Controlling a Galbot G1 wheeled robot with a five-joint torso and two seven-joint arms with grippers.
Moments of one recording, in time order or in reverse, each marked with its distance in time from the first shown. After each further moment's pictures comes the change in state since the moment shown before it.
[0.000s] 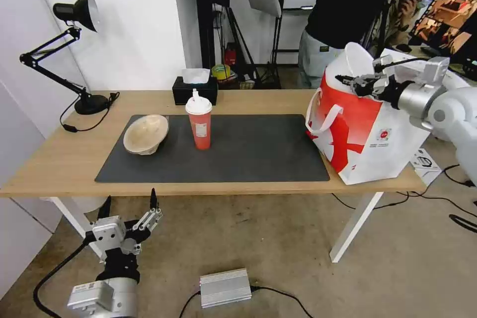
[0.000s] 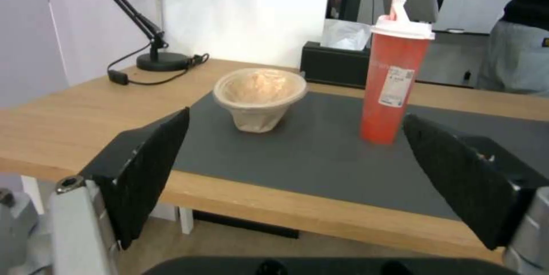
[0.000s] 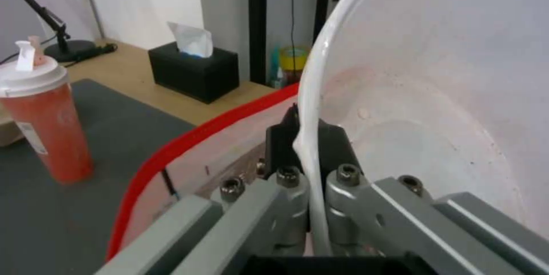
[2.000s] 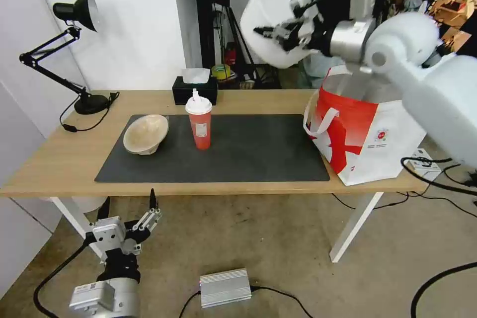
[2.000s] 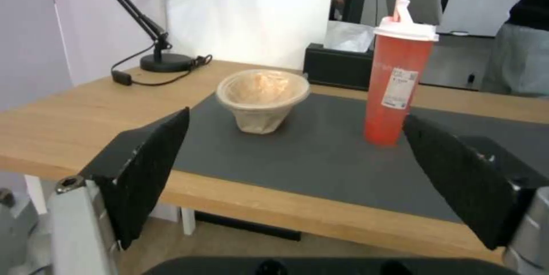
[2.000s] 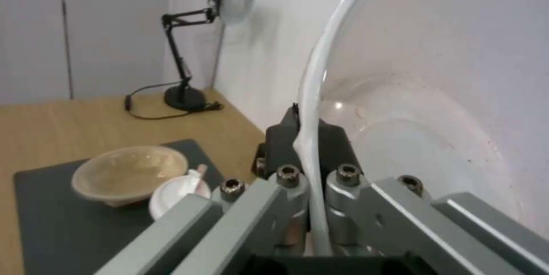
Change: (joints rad) left arm -0.003 -0.036 -0.001 0.005 0.023 -0.007 0.016; right arm 0.547 0.161 -0.392 0.104 0.031 -0.057 0.037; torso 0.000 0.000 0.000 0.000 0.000
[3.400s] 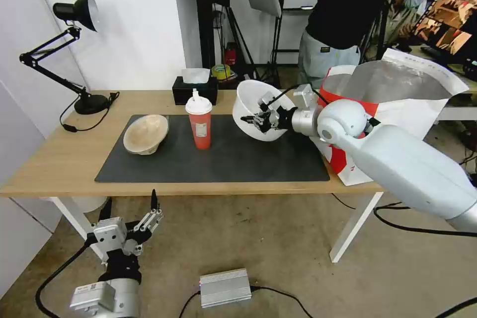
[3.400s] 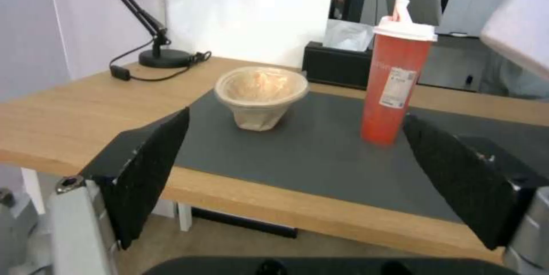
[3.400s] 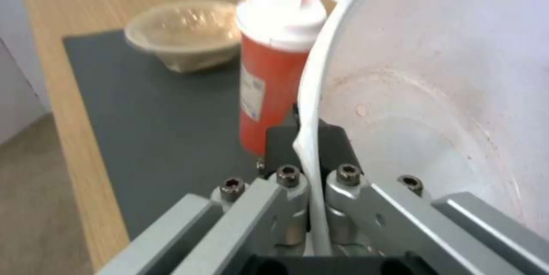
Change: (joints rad) left arm 0.008 -0.019 0.001 -0.006 -0.005 0.001 0.011; right arm -0.269 0.069 -0.104 0.065 -0.106 -0.046 0.057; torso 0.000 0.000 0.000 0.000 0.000
